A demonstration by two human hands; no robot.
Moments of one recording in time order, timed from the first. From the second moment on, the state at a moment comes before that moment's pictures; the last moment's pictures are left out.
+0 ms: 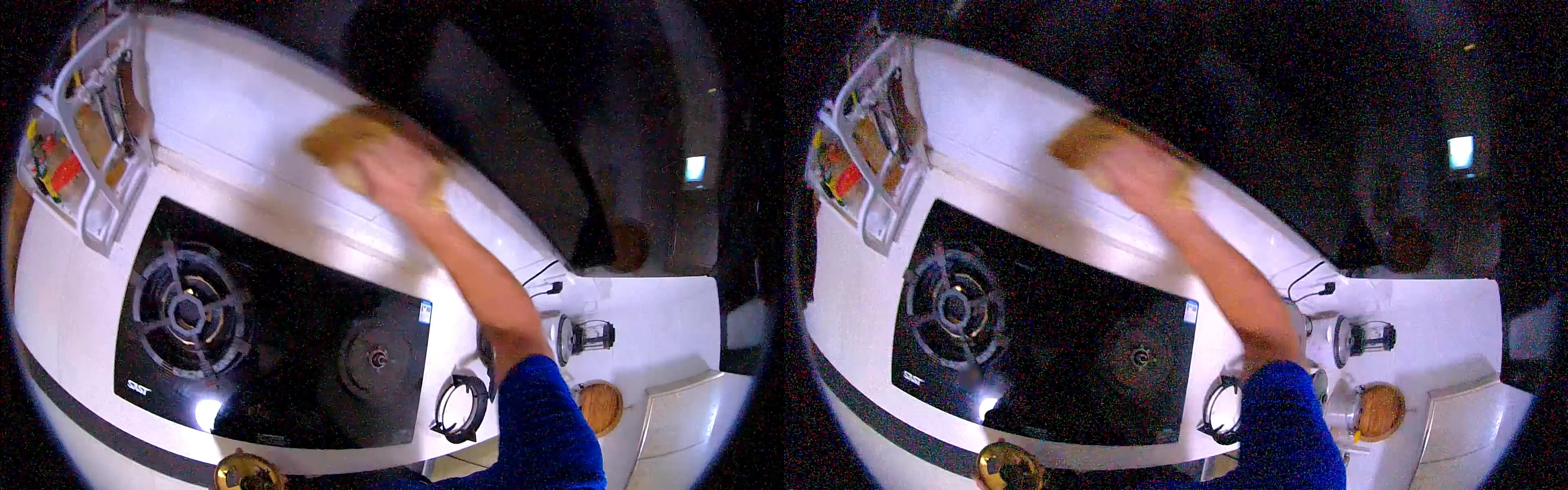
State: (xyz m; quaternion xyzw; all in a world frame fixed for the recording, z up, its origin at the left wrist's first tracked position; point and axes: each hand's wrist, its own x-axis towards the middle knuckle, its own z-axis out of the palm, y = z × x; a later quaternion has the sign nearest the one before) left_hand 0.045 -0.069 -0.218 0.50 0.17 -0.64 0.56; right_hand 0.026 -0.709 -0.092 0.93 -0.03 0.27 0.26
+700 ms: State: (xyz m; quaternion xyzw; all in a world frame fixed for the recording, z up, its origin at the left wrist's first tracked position) left_hand 0.031 -0.053 -0.262 0.48 -0.09 -0.72 0.50; right_hand 0.052 -0.704 -0.114 0.91 0.03 0.27 0.30
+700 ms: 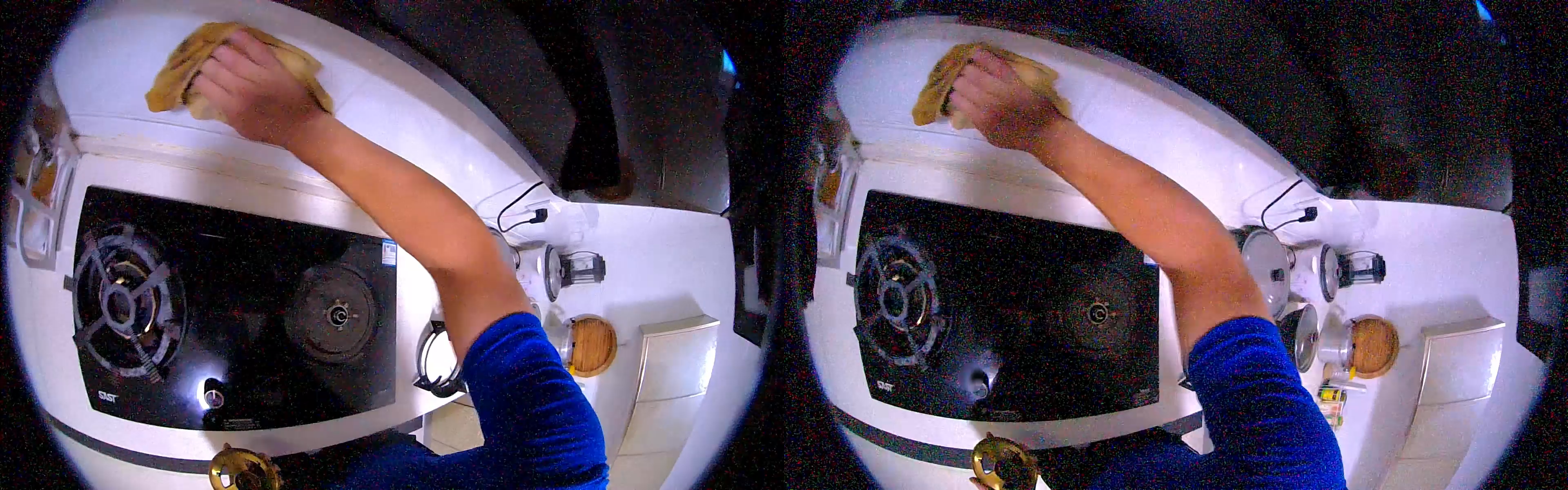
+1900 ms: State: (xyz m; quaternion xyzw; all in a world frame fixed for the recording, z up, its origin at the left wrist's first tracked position) left_hand -0.044 -0.110 -0.205 0.39 0.13 -0.66 0.62; right_hand -0.319 -0.741 -0.255 0.96 -0.10 -0.04 0.24
